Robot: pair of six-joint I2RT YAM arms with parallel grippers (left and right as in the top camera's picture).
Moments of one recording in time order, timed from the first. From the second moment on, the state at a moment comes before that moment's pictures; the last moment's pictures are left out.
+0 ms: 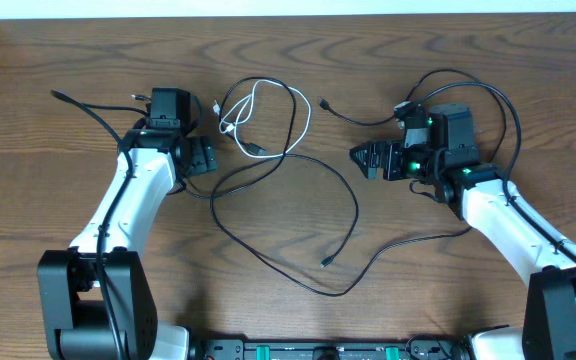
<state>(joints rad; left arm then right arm) -0.04 1.64 1.10 -0.70 -0.22 -0.27 0.21 1.56 0.85 -0.12 -0.48 0.29</state>
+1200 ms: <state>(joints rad) -0.04 1.66 1.05 -0.57 0.25 -0.27 0.22 1.56 0.85 -0.03 -0.50 0.40</state>
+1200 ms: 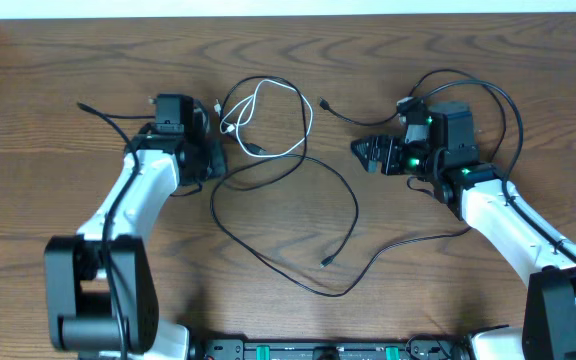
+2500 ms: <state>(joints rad) -0.04 1.37 1.06 -0.31 0.65 -0.38 0.60 1.56 0.85 0.17 -0.33 0.03</state>
